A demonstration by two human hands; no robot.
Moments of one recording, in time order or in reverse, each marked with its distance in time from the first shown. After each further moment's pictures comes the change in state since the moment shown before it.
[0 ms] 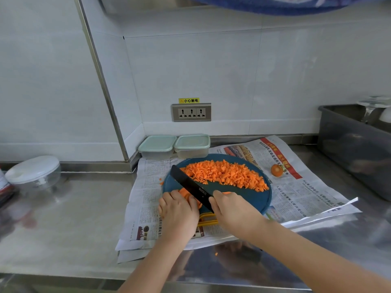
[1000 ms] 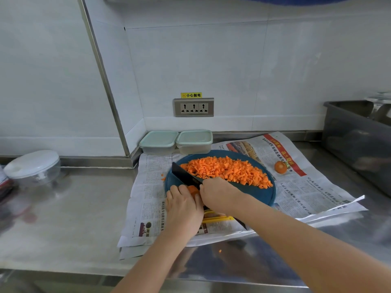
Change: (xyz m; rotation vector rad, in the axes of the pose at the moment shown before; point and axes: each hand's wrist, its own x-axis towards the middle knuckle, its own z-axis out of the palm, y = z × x) left_hand 0.004 -0.005 0.000 0.012 -0.114 0.127; right_hand 0.051 -0.020 0.004 -0.233 -0.198 -0.002
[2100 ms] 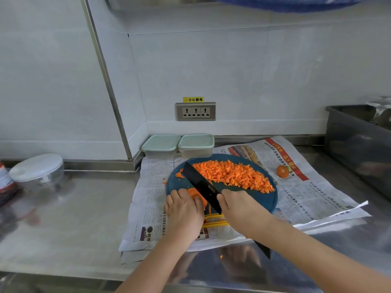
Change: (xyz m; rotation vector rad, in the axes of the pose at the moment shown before) left_hand 0.000 0.004 -0.004 -0.002 0.011 -0.046; right_hand -0.045 0.020 0.005 0.315 0.184 0.097
